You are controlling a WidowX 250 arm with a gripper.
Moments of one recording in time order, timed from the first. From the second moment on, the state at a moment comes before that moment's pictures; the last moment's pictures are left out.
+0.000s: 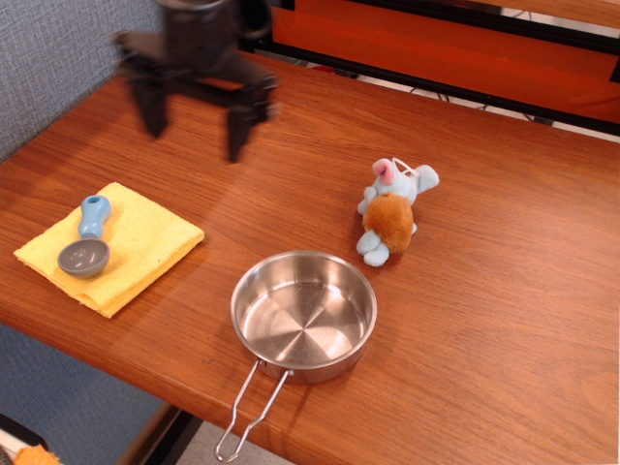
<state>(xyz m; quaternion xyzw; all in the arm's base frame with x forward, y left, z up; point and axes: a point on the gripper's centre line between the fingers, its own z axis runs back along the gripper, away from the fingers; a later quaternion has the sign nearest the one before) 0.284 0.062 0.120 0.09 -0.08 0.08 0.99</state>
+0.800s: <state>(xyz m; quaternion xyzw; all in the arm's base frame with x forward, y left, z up) 0.286 -0.108 0.111 -0.01 -0.11 -0.13 0.99</state>
